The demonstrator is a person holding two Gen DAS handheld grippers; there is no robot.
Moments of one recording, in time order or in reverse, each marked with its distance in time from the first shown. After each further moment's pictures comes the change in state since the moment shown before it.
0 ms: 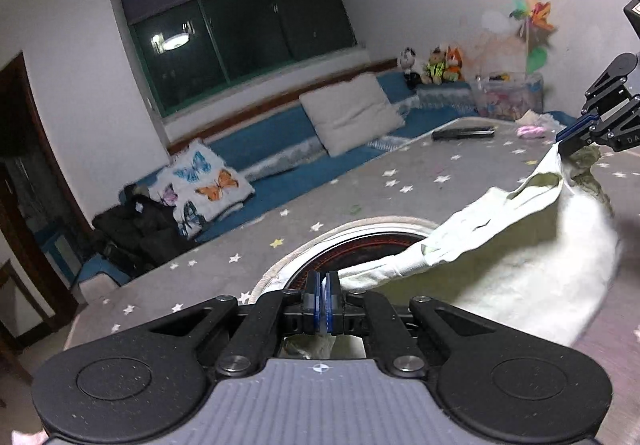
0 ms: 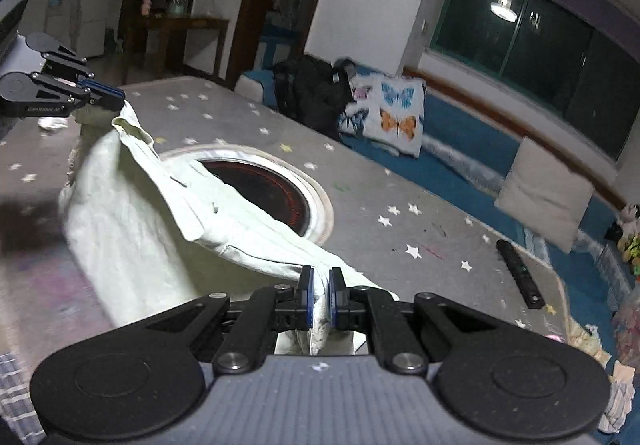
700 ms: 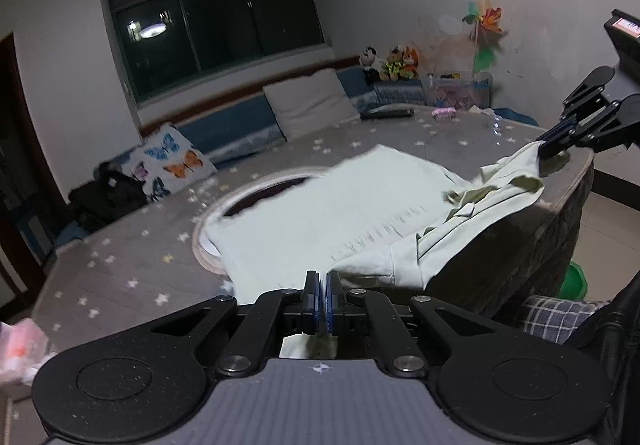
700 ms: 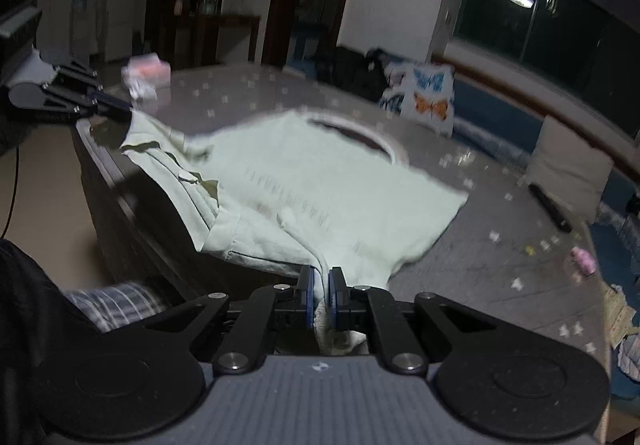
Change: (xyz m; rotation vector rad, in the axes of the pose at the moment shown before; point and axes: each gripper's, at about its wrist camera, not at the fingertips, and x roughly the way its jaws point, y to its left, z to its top) left arm -0.193 -0.079 -0.094 -0.029 -0.031 -0.079; right arm -0.143 0.104 -0.101 0.016 -0.008 0.082
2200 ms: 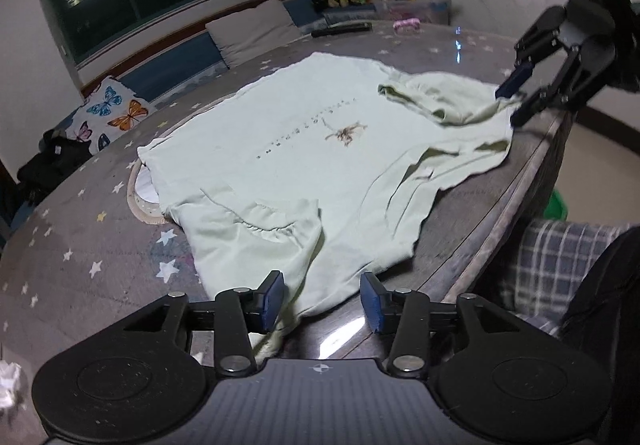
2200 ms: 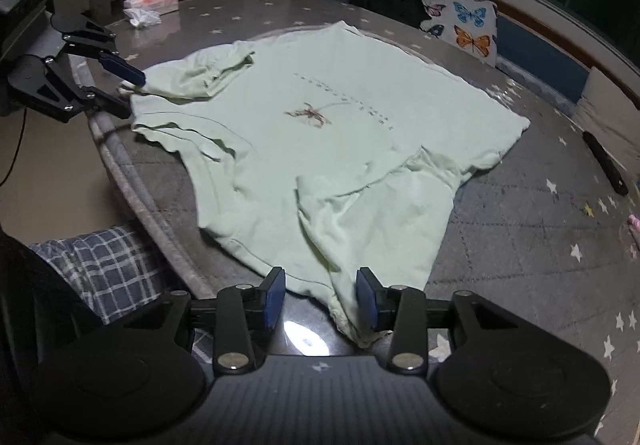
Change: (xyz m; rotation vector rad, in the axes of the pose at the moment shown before) left arm 0.086 -0.011 -0.034 0.123 0.246 -0.146; right arm 0.097 -0.023 -0.015 -0.016 0.236 0.123
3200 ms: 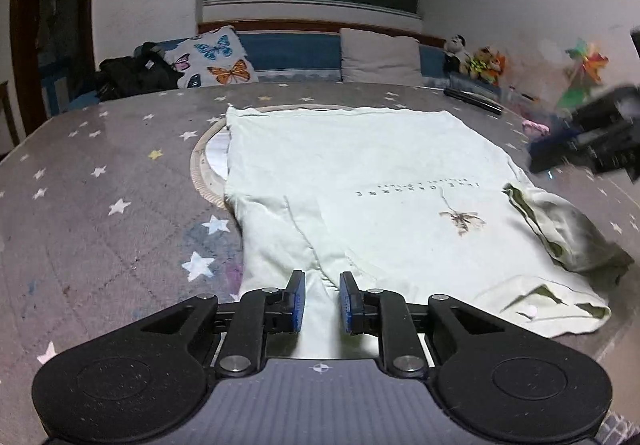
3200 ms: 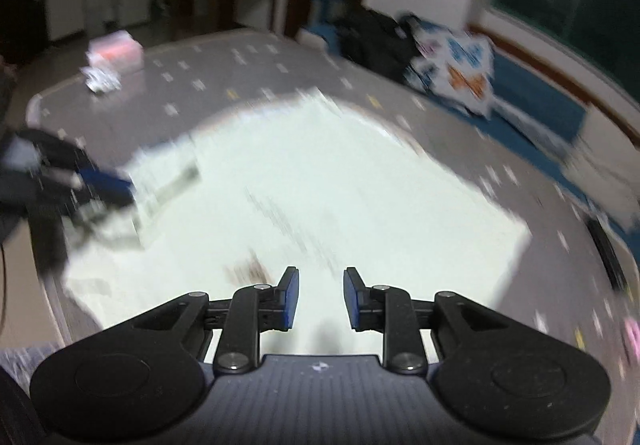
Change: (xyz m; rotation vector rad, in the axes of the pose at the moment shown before) left arm 0.034 0.047 0.016 -0.514 -0.101 0.121; right arm 0.038 -0.036 0.114 -0.005 -0.066 -0.042
